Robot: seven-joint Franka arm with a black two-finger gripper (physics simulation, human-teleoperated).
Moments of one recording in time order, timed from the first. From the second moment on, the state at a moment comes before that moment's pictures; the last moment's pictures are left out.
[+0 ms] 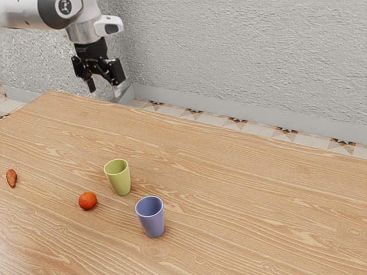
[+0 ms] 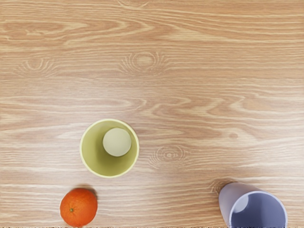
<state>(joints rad) -0.05 0.05 0.09 -1.53 -0.03 1.60 0.05</state>
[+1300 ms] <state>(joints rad) -0.04 0.21 0.09 -1.84 -0.03 1.94 0.06</state>
